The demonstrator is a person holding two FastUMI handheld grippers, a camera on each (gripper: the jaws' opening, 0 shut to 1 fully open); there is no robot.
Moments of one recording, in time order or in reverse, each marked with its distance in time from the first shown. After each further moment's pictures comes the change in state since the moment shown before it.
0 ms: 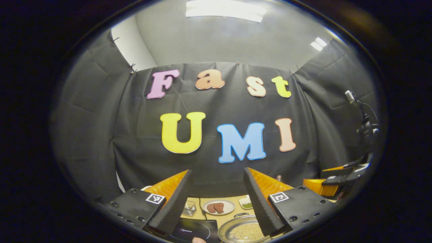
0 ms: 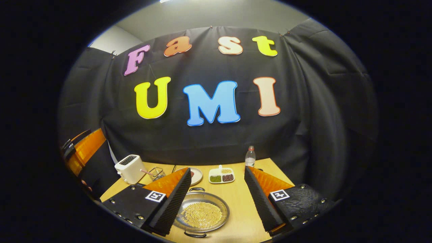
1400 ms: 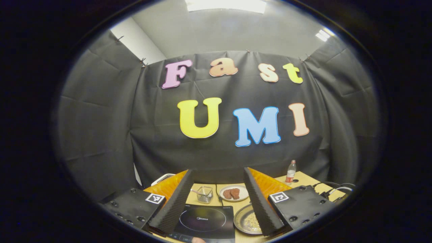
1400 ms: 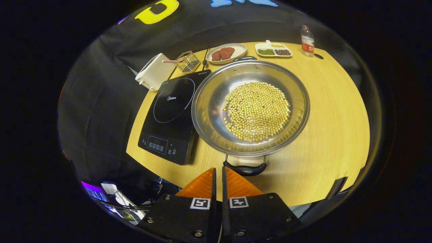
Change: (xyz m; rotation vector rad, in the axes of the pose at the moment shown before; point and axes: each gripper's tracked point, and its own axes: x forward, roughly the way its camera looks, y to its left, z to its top) left arm -0.046 0.044 -0.038 0.038 0.111 0.126; right arm -0.028 0.101 -0.283 0.127 0.997 0.356
